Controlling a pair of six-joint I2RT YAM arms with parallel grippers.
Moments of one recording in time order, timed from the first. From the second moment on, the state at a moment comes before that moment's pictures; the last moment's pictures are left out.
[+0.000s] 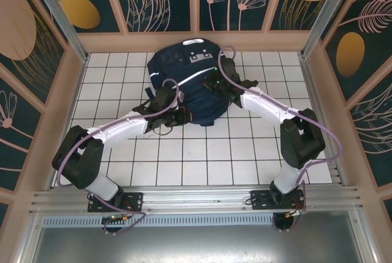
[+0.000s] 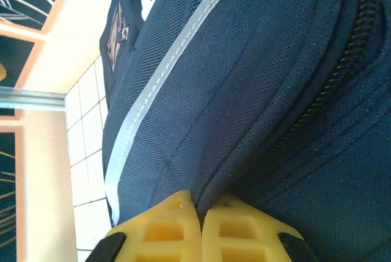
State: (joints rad) left arm -0.62 1.57 0.96 -0.21 0.31 -0.71; right arm 0.57 1.73 1.32 -0.24 -0.04 1.01
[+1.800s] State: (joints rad) left arm -0.67 1.77 1.12 -0.20 0.63 -0.55; right arm 0.45 1.45 0.79 -0.02 -0.40 1.16
